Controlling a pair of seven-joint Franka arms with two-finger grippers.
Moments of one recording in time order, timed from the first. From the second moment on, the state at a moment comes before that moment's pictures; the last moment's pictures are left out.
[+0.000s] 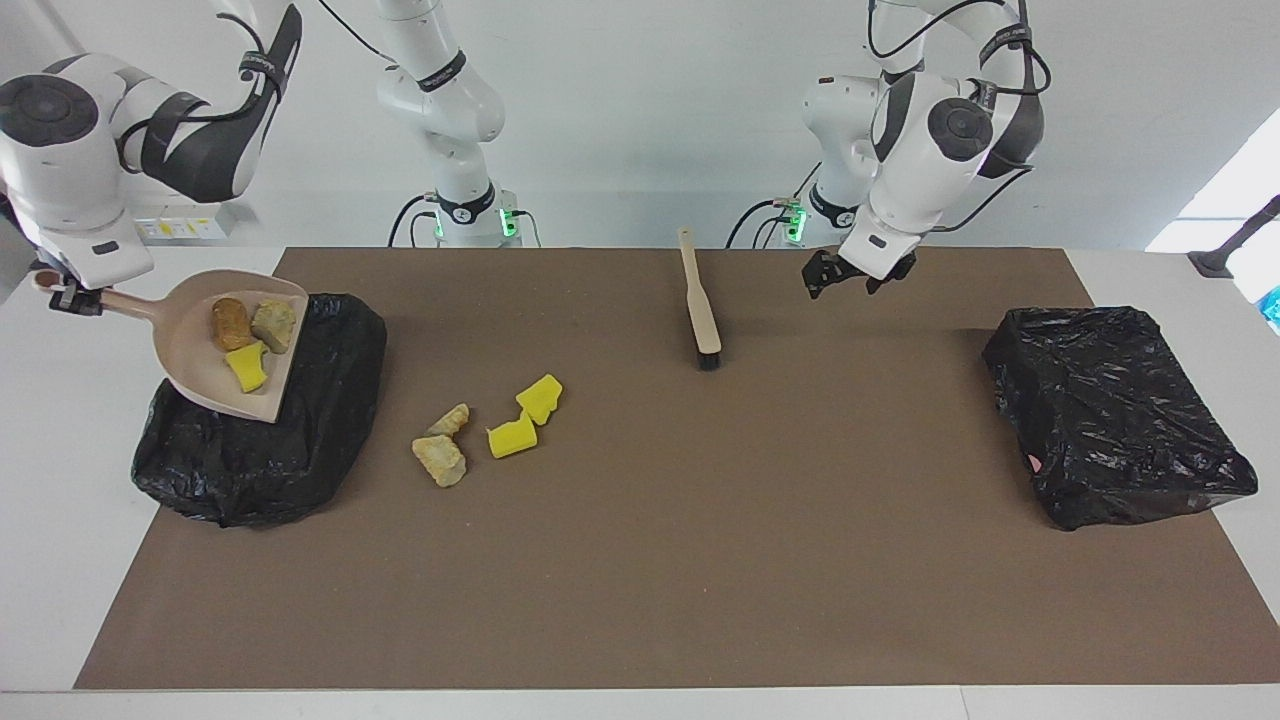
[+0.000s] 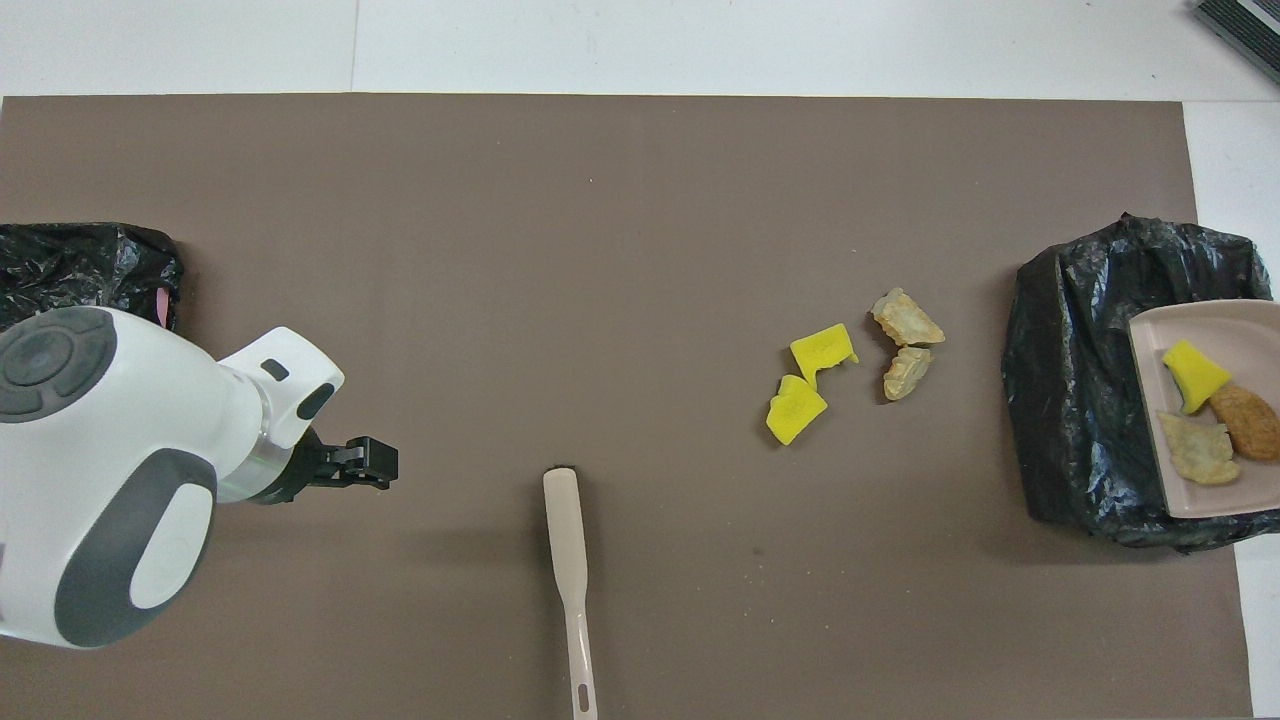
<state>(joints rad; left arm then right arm) -0.20 -0.18 -0.08 -2.15 -0.10 1.79 -0.29 -0.40 0.08 0.04 -1.74 -0.63 1.86 -1.76</state>
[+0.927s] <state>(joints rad) 0.00 -0.13 -0.08 -1.89 -0.03 1.65 -0.09 -0.30 -0.01 0.03 -1.75 -0.81 1.74 -1.58</state>
